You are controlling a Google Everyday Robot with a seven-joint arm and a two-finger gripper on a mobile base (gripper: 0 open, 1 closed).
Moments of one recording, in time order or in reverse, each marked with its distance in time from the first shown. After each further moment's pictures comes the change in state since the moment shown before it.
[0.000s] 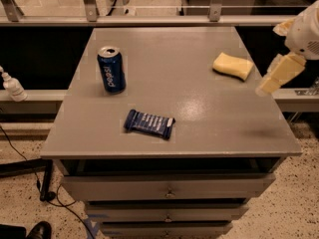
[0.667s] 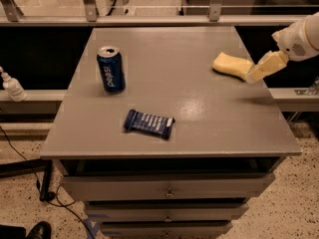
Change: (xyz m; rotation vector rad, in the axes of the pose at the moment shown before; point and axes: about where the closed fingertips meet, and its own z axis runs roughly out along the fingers) arm 0.032 -0.078 0.078 0.031 -0.154 0.231
